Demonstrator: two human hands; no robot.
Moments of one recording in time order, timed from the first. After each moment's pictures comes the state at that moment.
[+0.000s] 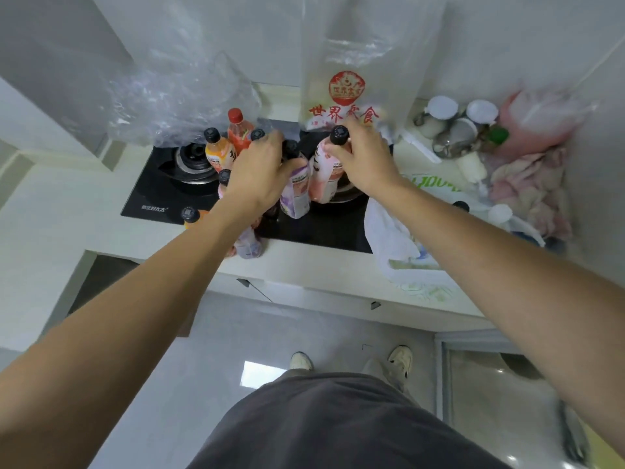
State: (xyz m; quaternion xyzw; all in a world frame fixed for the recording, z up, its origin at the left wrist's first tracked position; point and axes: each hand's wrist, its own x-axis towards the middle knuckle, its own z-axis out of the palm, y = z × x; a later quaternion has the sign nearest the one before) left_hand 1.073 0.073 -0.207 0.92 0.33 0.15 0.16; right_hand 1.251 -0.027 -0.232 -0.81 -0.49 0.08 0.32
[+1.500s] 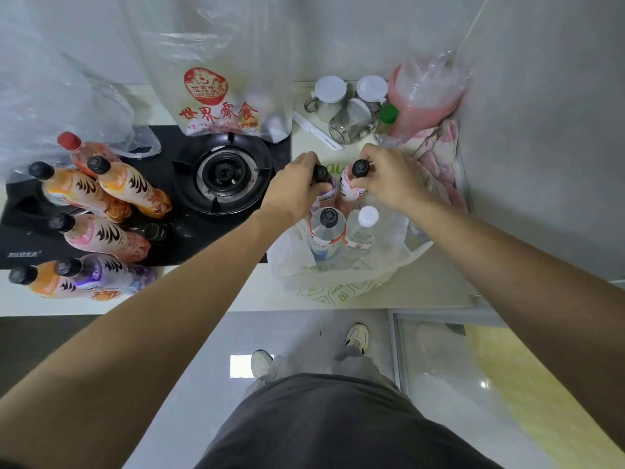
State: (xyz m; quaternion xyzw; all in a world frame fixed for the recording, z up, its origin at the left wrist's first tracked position) left_hand 1.318 -0.071 -0.279 0.93 0.23 0.02 0.28; right_hand 1.459 -0.219 -0.273 -0.89 -0.37 0.15 0.20
